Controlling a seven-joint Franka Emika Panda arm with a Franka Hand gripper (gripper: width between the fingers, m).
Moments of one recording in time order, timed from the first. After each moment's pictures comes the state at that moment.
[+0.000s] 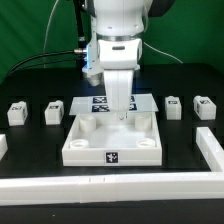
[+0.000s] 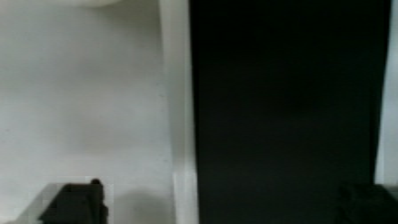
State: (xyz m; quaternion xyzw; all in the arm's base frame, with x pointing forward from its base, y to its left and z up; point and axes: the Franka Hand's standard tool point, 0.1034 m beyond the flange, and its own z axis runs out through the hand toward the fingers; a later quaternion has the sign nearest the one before) arm 0.408 0.016 0.022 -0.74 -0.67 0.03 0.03
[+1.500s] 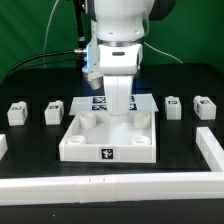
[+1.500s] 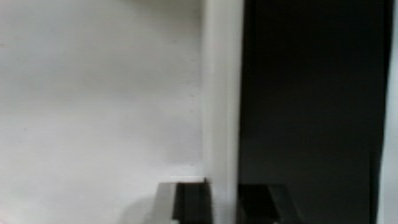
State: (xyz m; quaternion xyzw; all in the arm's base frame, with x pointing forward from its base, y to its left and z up) arm 0.406 0.016 0.018 -0.75 -0.67 0.03 0.03
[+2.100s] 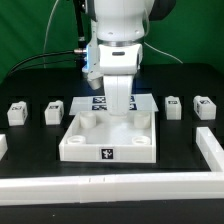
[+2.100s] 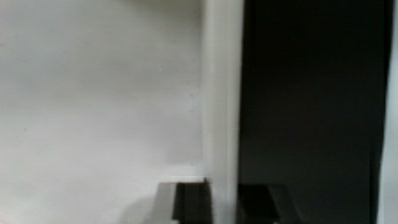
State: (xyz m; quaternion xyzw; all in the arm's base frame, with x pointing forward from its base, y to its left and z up) arm 0.407 0.017 0.017 -0.74 -0.67 0.03 0.03
